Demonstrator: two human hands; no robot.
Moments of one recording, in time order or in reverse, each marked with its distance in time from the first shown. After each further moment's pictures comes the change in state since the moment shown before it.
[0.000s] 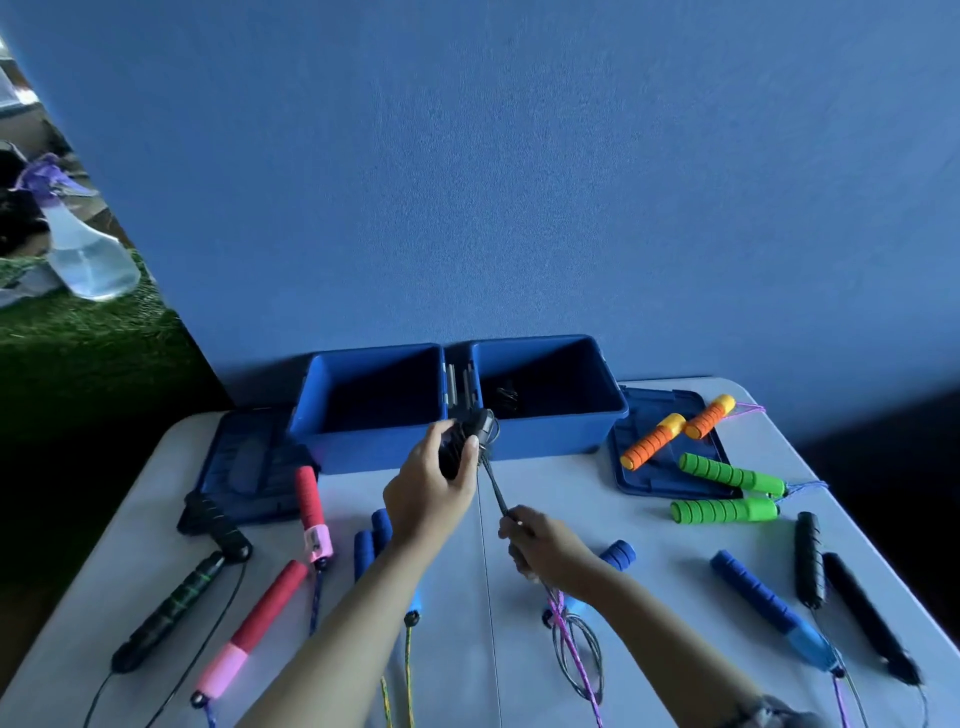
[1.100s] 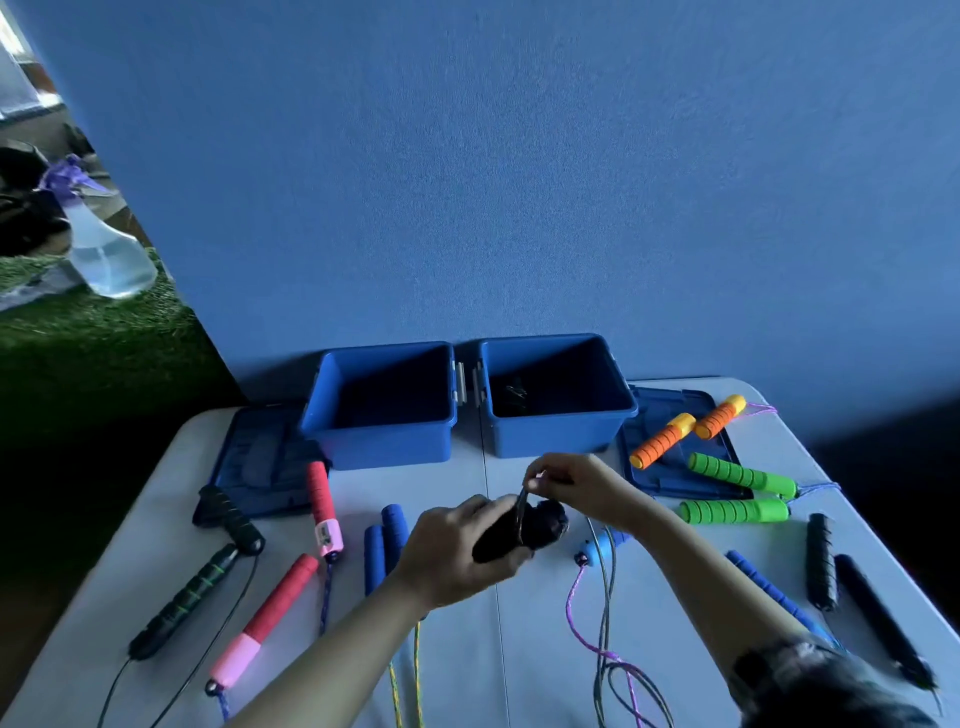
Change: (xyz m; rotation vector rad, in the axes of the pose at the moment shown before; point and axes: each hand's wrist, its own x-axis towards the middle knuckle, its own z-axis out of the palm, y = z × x) left_hand -0.041 -0.026 -0.014 0.006 -0.342 0.657; right_hand 0.004 -0.029 -0.065 -0.116 -0.013 -0.295
